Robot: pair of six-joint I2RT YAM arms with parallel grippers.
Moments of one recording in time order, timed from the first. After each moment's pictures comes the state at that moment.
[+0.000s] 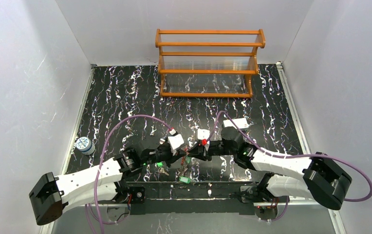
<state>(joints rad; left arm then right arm) -1.00 0.87 0.41 0.06 0.20 0.06 0.94 1.14 0.41 0.46 -0.60 -0.20</state>
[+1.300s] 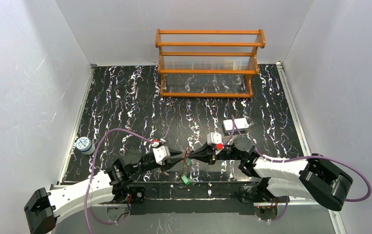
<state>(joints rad) -1.00 0.57 0.16 0.33 0.25 0.11 0.94 1.14 0.23 0.97 -0.66 -0.01</state>
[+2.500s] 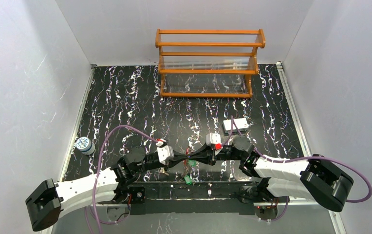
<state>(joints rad) -1.00 0.73 0.16 0.53 0.33 0.09 0.94 1.13 0.23 0.93 -0.68 -0.01</state>
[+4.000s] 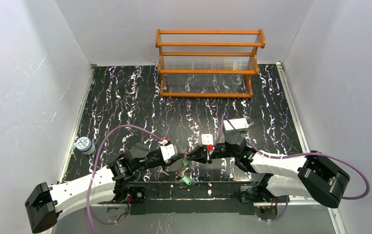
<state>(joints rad) -1.00 0.69 0.26 0.20 0.26 0.18 0.94 1.18 0.33 0.69 -0.72 -0.19</state>
